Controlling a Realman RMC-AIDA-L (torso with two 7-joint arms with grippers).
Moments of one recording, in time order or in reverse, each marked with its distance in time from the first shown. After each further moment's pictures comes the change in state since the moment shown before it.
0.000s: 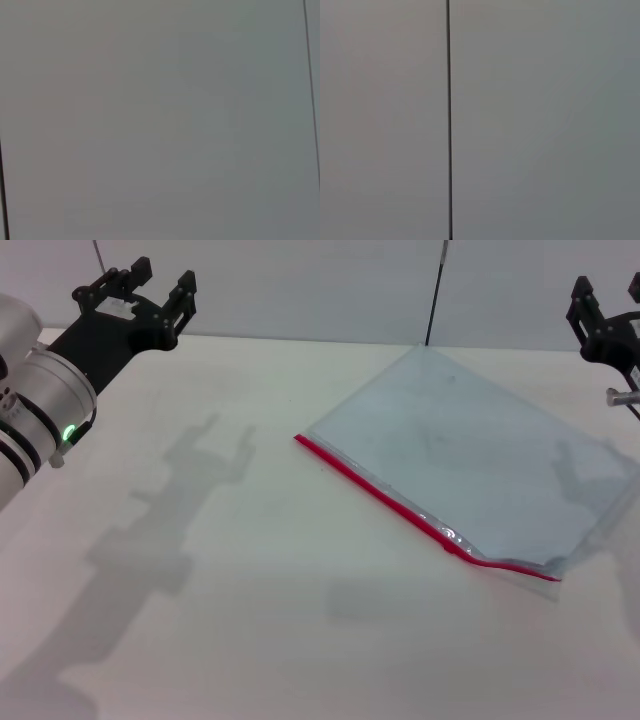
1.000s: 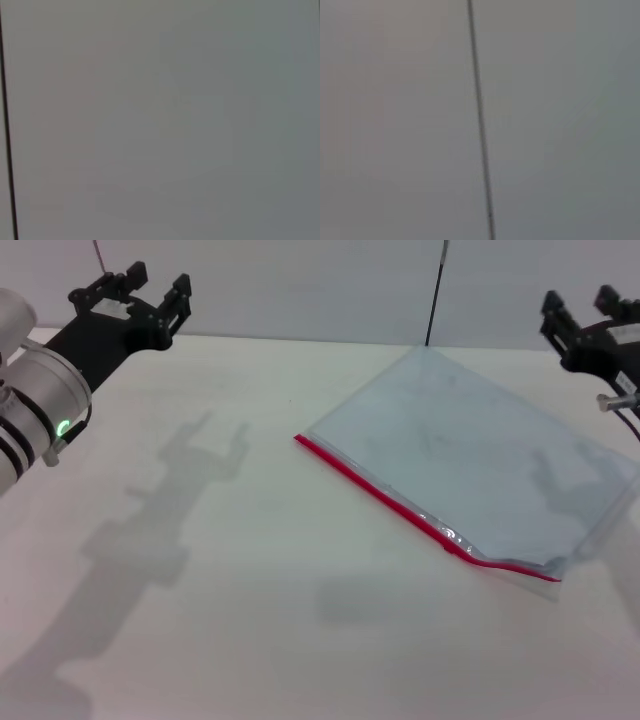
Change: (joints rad) left arm -0.006 0.018 -0.002 0.014 0.048 0.051 -0.085; right arm -0.032 -0.076 0.001 -0.158 -0.002 -0.233 0.070
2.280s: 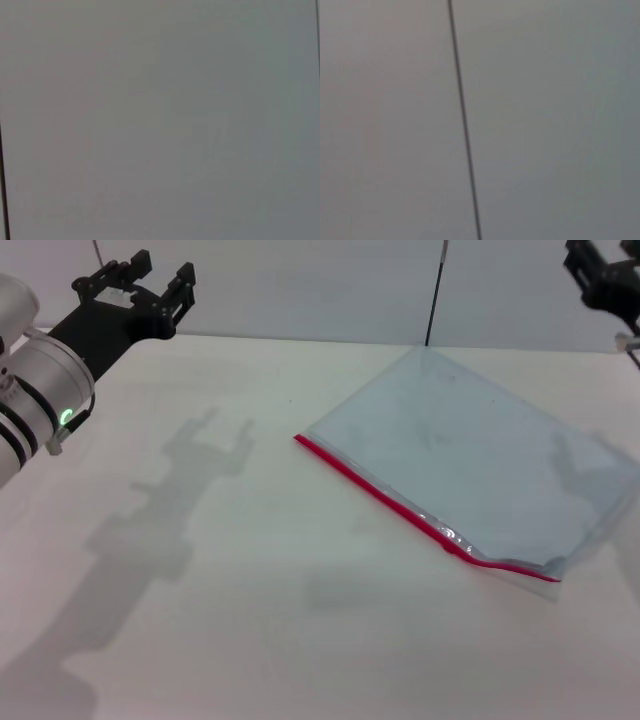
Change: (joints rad) left arm -0.023 -0.005 -0.024 -0.009 0.032 -0.009 -0.021; right arm 0.032 0.062 0.090 0.006 -0.043 0.053 0.071
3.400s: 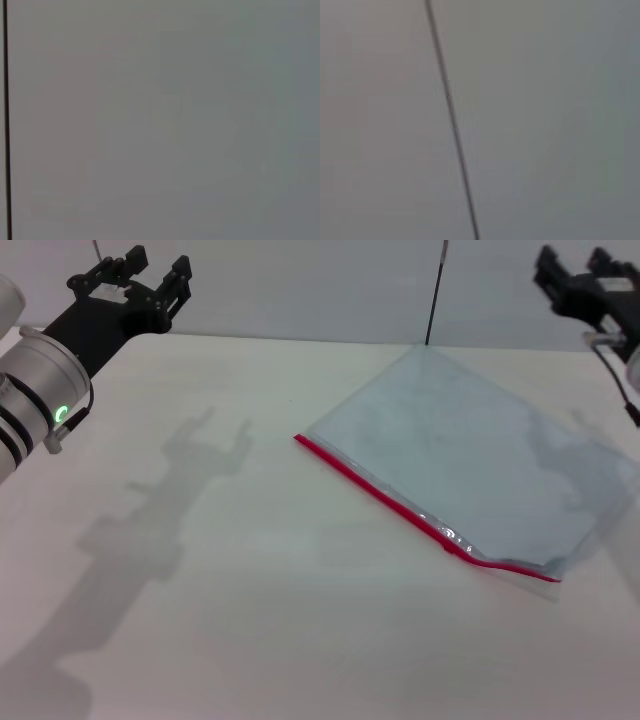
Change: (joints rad) left arm -0.007 -0.002 -0.022 -0.028 -0.002 -0.043 -0.040; right arm 0.165 -0.001 0.052 0.181 0.071 -0.101 -0.004
